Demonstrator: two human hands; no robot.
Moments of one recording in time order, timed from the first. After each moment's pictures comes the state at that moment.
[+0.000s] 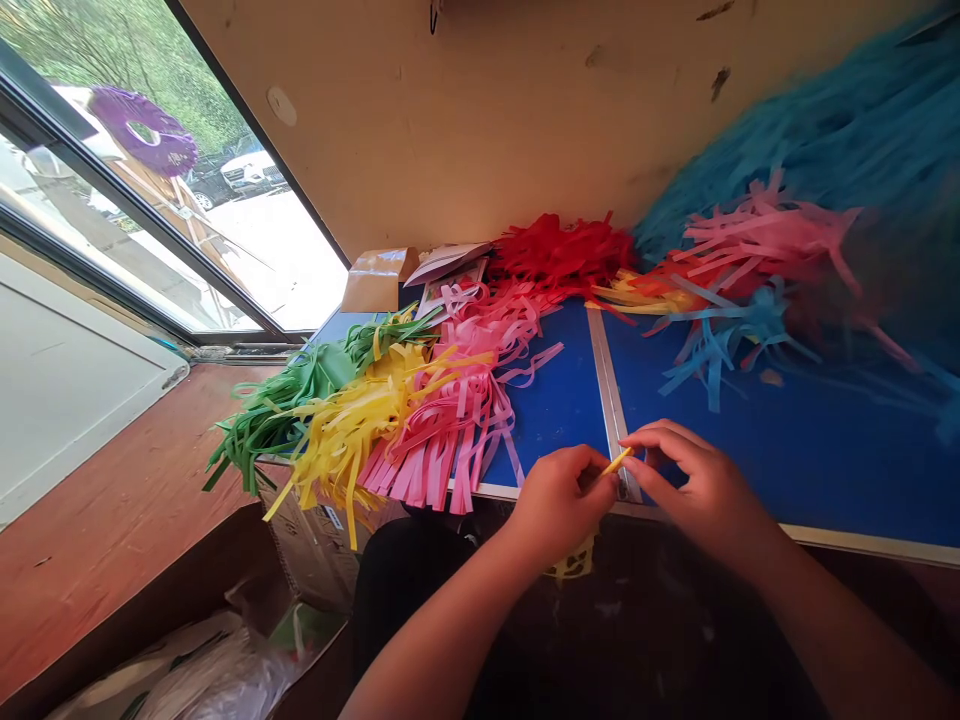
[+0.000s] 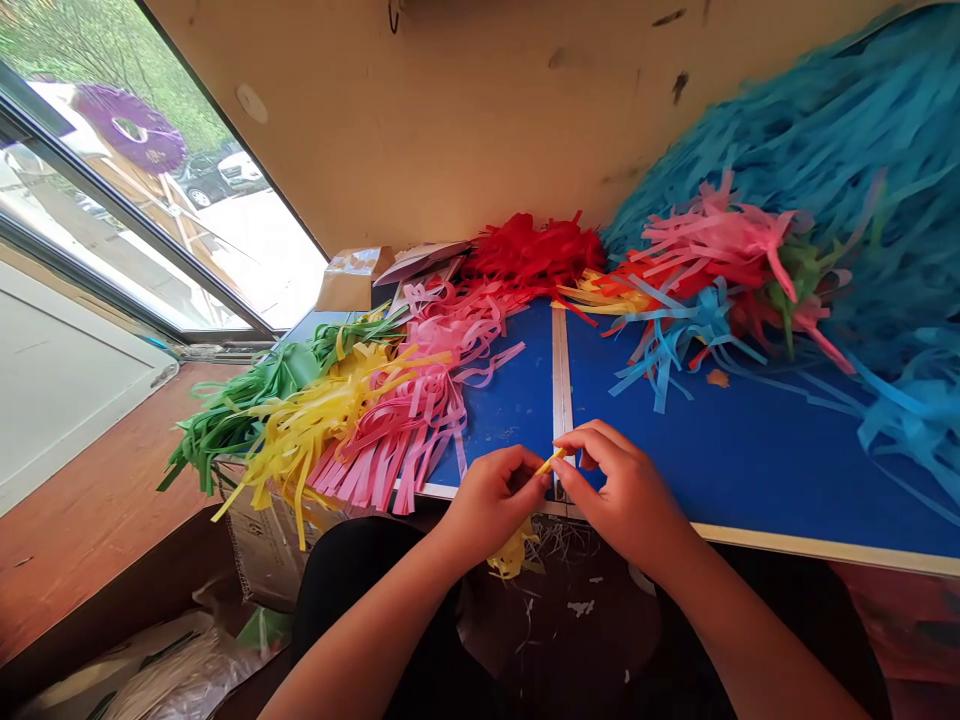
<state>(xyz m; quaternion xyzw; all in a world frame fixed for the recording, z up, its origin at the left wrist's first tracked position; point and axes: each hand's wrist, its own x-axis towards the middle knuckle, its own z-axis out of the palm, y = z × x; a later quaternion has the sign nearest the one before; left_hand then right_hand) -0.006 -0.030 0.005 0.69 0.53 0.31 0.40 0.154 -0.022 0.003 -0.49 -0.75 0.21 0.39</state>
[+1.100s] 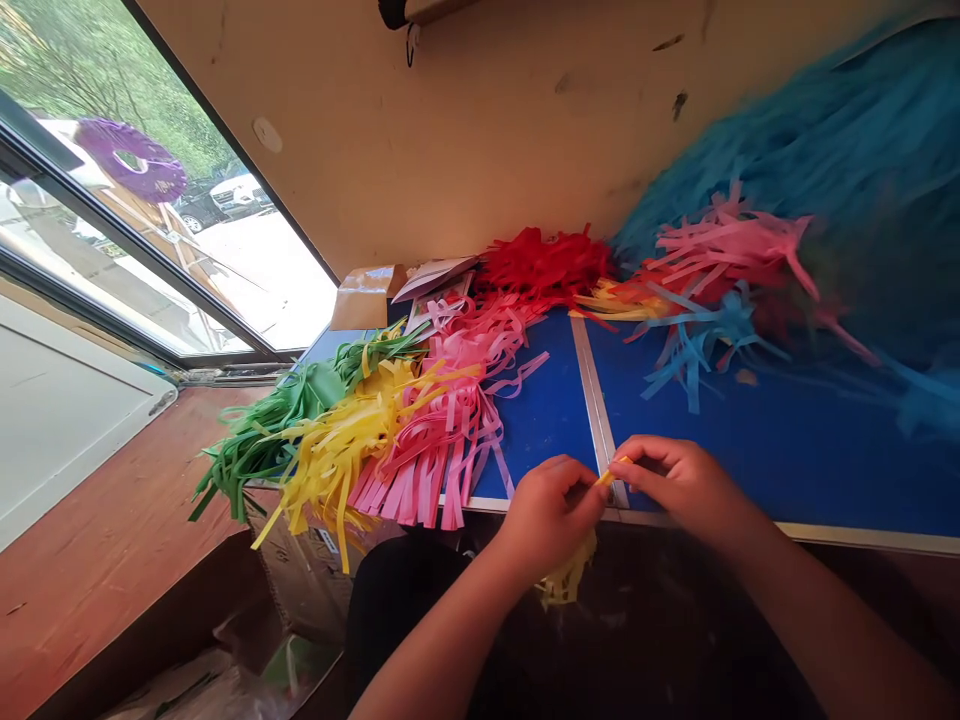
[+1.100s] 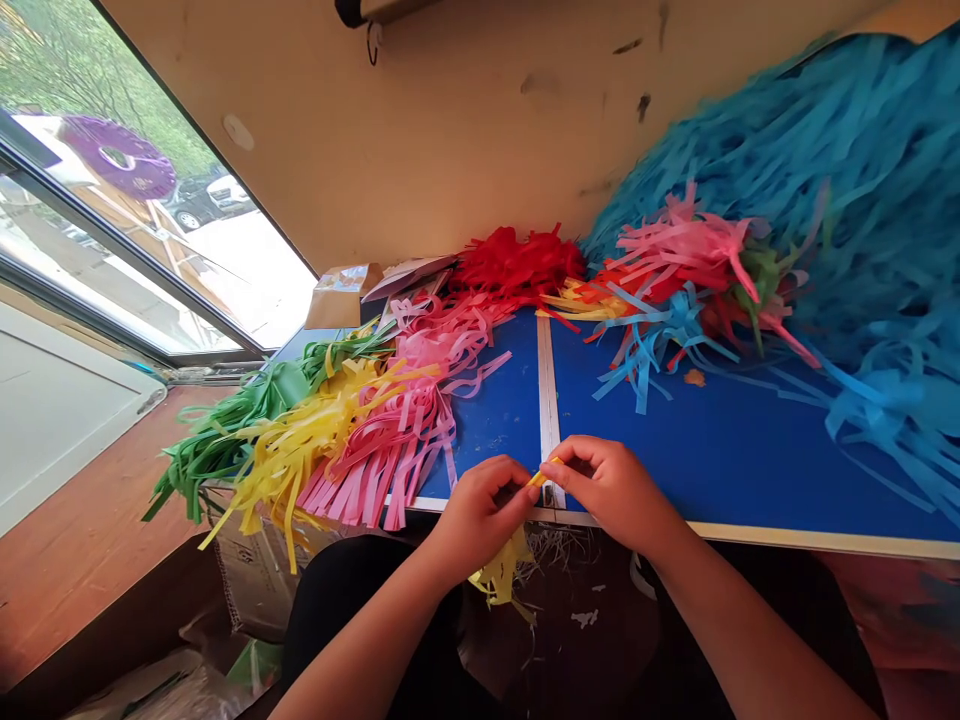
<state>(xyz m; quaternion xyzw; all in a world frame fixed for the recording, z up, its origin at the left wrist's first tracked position) -0.009 -0.030 0.006 0.74 0.49 0.30 0.34 0.159 -0.014 0.005 -0.49 -0.65 0.45 0.37</state>
